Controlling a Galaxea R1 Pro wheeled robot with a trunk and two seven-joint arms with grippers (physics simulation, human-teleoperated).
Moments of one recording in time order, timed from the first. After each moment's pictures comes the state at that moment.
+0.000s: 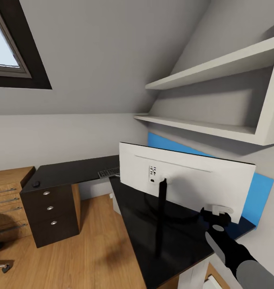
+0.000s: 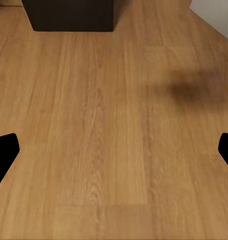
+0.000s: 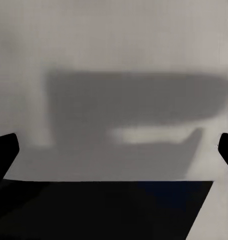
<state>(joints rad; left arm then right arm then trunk) -0.15 0.17 -0.28 -0.33 0.61 -0.39 0.11 -0.59 -0.21 0.27 -0.62 -0.34 -0.03 -0.48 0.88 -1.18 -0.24</state>
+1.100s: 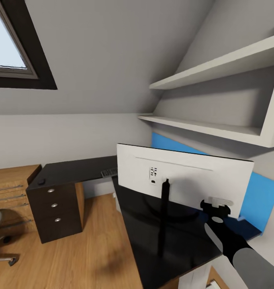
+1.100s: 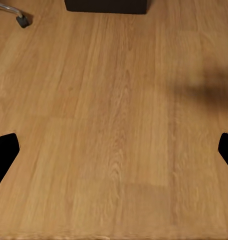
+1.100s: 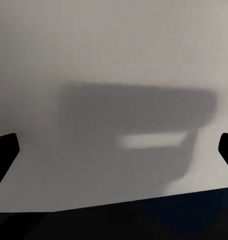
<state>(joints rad) -0.15 0.17 -0.28 -0.20 0.66 -0.46 0.10 -0.68 -0.21 0.27 -0.55 -0.33 -0.06 -0.47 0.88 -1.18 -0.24</state>
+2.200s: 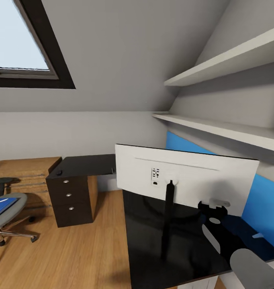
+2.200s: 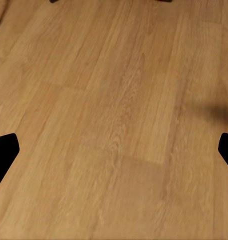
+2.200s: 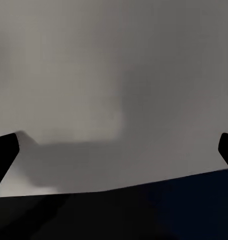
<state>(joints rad) -0.15 0.17 -0.28 -0.20 0.66 -0.46 0.10 -0.67 -0.19 0.27 -0.54 -0.33 -0.06 -0.47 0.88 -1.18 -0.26</state>
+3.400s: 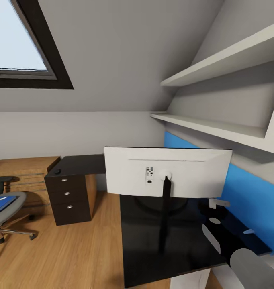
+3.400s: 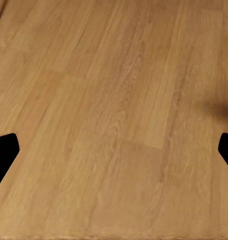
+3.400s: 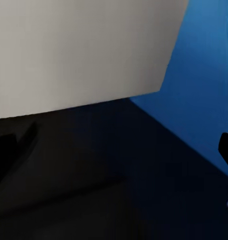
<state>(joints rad) -0.15 0.17 -0.28 -0.17 0.66 -0.46 0.10 -0.67 -0.19 0.27 -0.54 -0.32 -0.06 -0.46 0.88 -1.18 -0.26</state>
